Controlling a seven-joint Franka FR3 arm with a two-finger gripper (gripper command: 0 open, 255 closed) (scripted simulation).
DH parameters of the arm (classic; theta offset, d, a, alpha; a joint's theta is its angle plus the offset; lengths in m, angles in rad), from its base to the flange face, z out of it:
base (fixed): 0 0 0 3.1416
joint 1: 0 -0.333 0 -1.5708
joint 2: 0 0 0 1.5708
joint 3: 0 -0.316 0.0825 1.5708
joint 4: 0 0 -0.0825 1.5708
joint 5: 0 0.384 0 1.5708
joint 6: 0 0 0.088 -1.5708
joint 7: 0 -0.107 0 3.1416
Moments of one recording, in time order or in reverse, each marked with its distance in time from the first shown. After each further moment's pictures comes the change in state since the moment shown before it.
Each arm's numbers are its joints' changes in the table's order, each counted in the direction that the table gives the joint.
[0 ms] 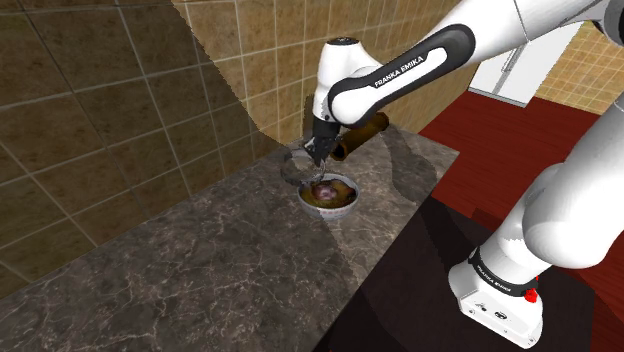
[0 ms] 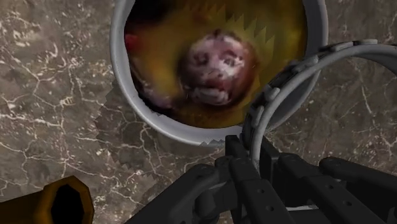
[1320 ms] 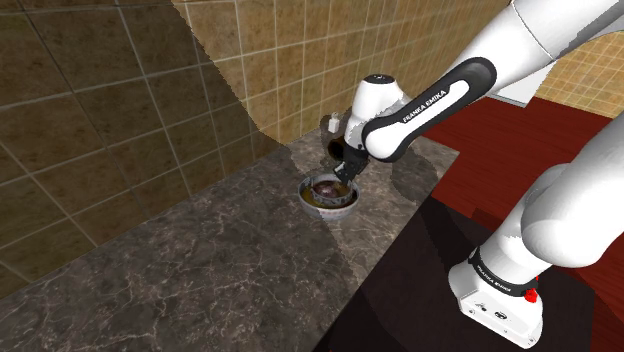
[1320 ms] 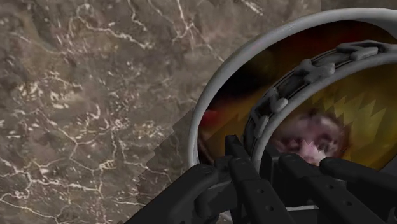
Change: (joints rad) arm 0.037 0.088 0.045 0.324 0.023 0.237 0.099
